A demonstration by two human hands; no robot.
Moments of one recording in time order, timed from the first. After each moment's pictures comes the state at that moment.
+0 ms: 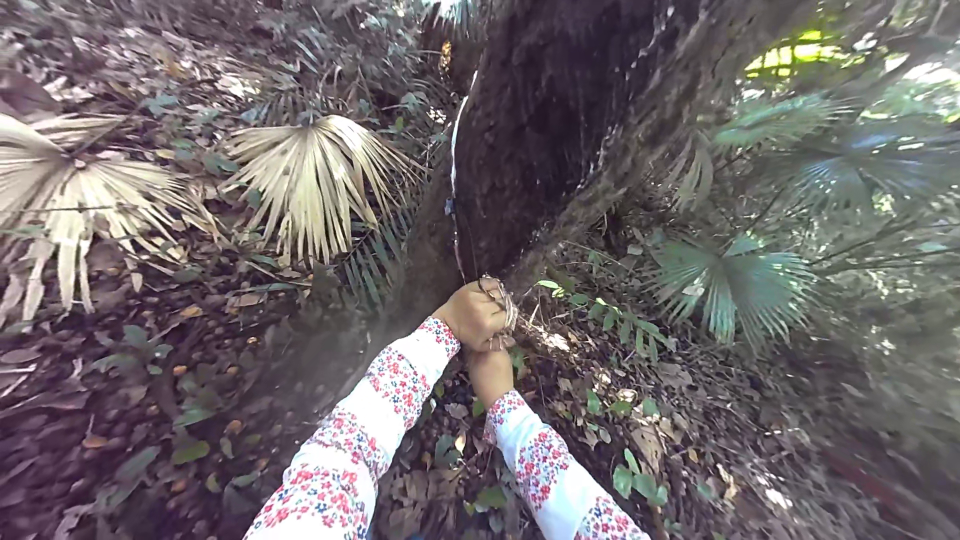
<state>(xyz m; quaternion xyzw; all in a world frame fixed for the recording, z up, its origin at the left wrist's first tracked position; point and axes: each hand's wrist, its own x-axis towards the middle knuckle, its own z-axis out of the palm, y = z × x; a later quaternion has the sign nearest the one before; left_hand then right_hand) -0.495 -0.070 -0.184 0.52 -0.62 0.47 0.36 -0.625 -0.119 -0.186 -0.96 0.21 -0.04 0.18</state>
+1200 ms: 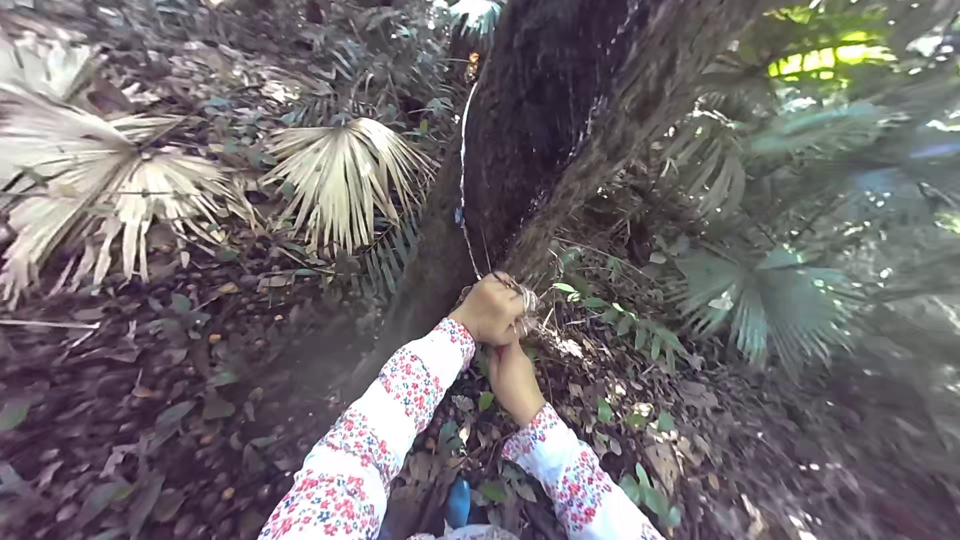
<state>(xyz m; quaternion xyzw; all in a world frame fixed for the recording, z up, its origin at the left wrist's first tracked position) -0.575 -0.068 -0.171 0.65 -0.56 0.33 0.40 -0.704 -0.138 -0.167 -0.96 0.12 -0.02 0.25</state>
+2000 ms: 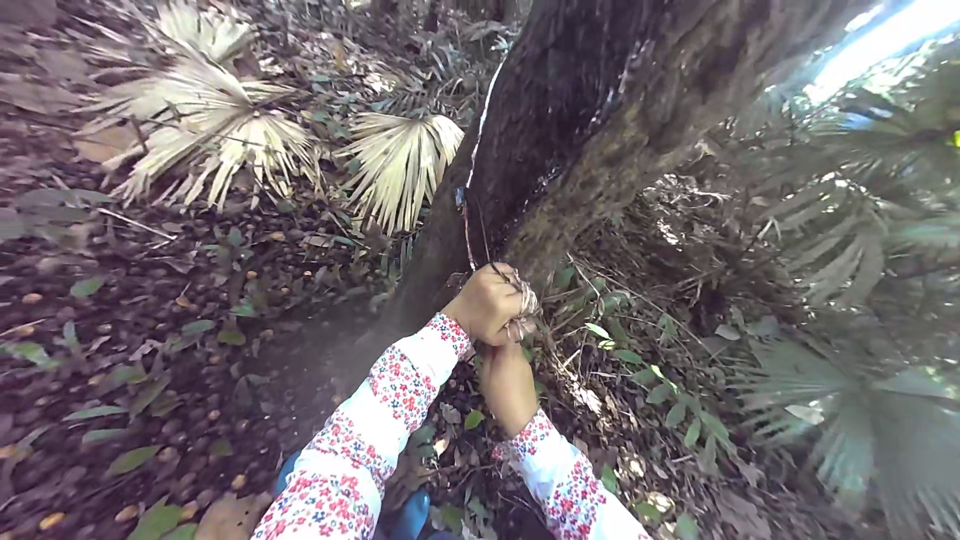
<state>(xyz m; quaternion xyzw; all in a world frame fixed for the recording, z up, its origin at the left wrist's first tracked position) -0.569 -0.115 -0.189 0.64 -0.48 0.48 0.37 -0.688 -0.207 -0.179 -0.98 -0.01 -0.04 0.21</state>
